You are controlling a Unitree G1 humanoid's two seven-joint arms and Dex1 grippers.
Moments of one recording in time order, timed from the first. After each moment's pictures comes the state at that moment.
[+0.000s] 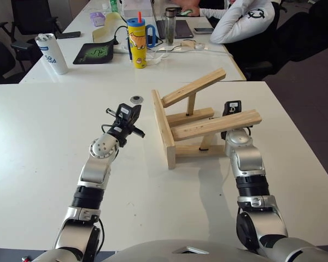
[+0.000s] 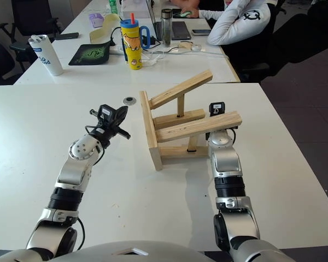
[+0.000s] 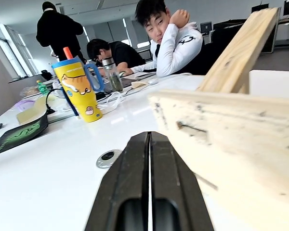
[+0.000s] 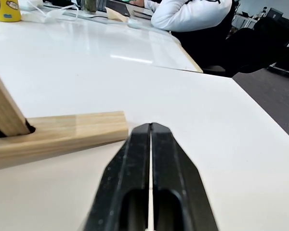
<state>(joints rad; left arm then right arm) -0.37 0.26 -0.05 0.21 -0.01 0.03 -0.34 -0.45 -0.15 -0.06 0.16 -0.03 0.58 -0.11</state>
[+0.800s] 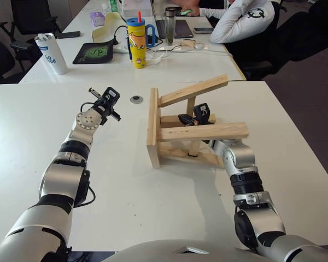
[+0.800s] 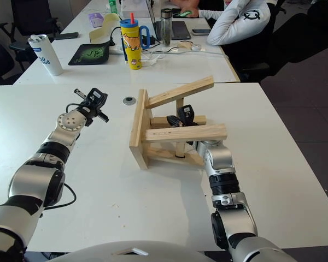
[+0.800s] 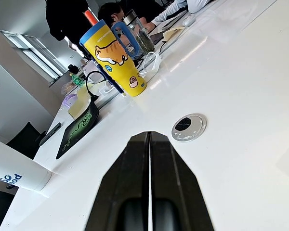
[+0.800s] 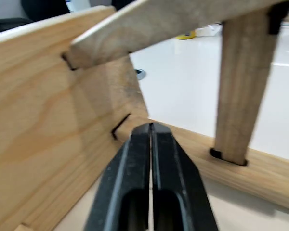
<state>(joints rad) -0.89 0.41 -0.10 1.20 0.21 -0.38 -0.29 -0.47 -0.15 0.03 0.20 0.22 0.50 0.52</state>
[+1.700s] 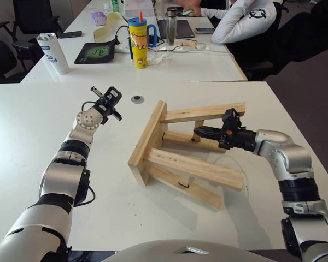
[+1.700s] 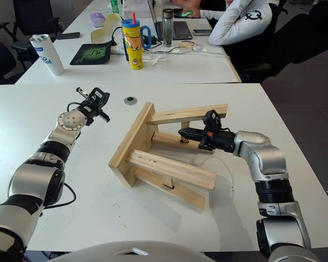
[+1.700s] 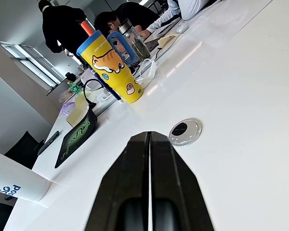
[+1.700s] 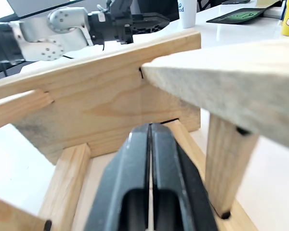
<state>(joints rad) -0.88 0.41 -0.11 1.20 0.22 -0.43 -0.32 -0.36 -0.61 -0.01 0.03 0.48 0.61 1.10</state>
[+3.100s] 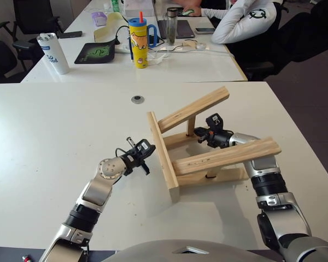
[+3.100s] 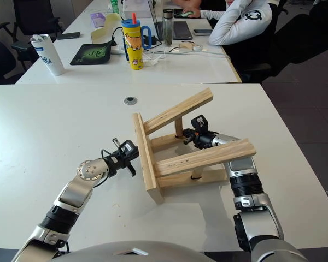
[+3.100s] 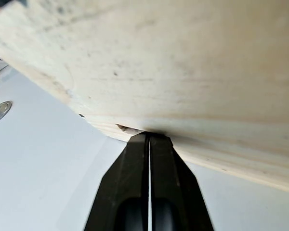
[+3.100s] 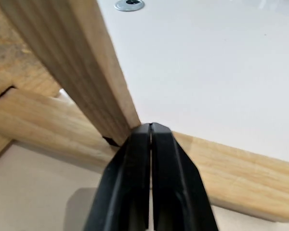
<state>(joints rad) -0.15 0.32 -0.30 0.00 0.08 0.21 -0.57 -0.45 -0.36 0.05 0.29 0.22 0.56 0.68</state>
